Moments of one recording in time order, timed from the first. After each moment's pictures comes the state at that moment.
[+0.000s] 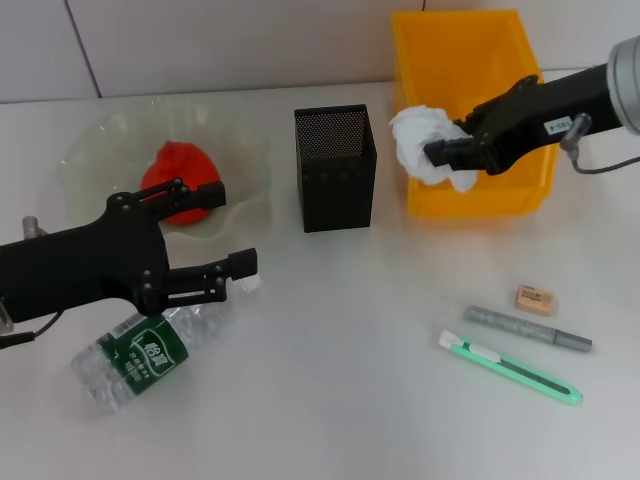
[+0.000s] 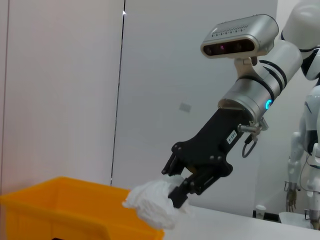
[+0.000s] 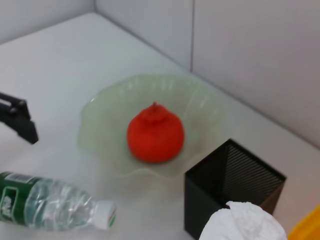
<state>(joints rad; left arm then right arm) -0.38 -2.04 1.09 0.78 1.50 1.61 -1.27 0.51 2.08 -1.11 -1.58 -2.32 -1.53 2.31</state>
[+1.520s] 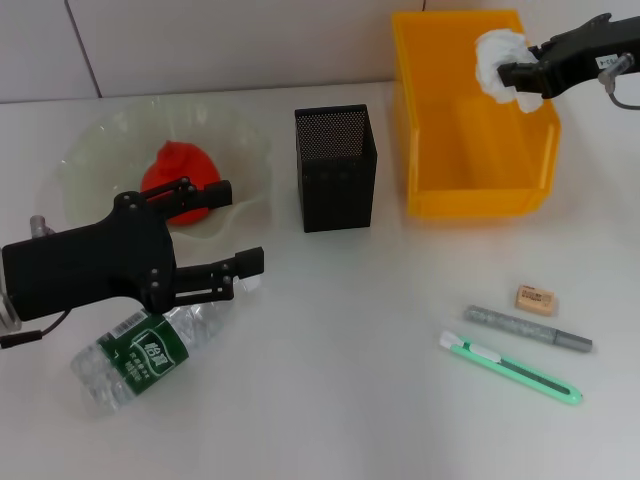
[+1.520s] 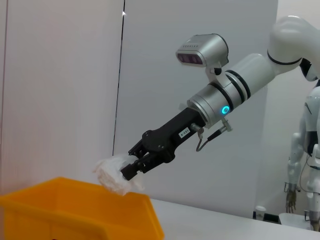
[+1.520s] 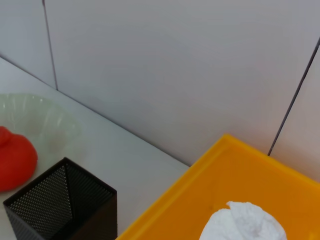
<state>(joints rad) -0.38 -2.04 1.10 0.78 1.50 1.60 -1.27 0.57 2.04 -0.99 -1.36 -2.44 -1.25 2.24</state>
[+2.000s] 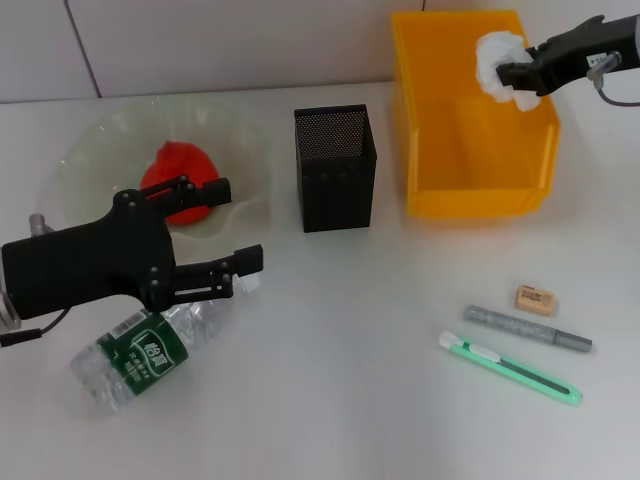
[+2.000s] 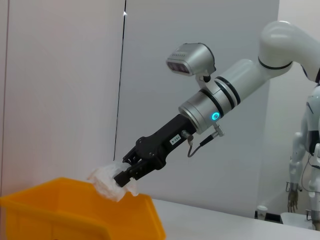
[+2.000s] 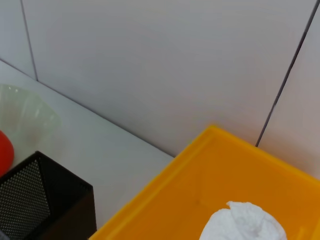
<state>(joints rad) -0.38 -2.04 1.10 0.78 1.51 1.60 -1.27 0.63 2.02 -0.99 -1.24 -2.47 -1.18 2.23</state>
